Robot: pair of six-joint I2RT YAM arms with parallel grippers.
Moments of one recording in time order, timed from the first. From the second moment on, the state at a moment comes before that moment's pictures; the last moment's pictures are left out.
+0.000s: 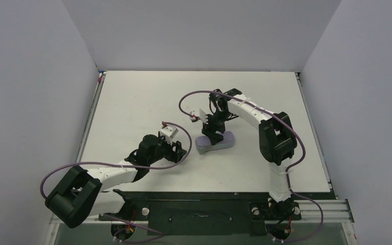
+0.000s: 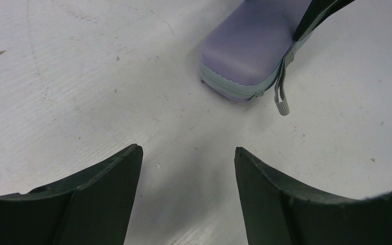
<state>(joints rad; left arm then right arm) -0.59 1.22 0.33 0.47 0.17 -0.19 0.54 2.06 1.66 -1.08 -0.53 -0.95</state>
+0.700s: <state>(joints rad) -0.81 1.57 0.36 0.78 0.09 -0.03 0.41 1.82 1.44 -1.02 -0.46 -1.11</state>
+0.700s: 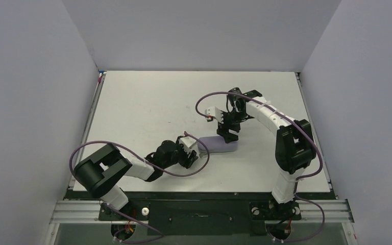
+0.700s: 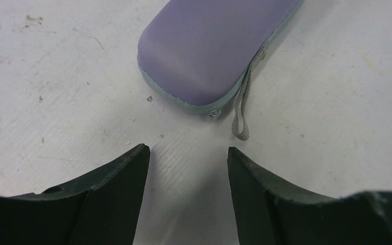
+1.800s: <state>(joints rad) -0.88 1.75 0.48 0.88 -0.06 -0.03 0.41 1.91 1.43 -1.04 -0.46 -0.96</state>
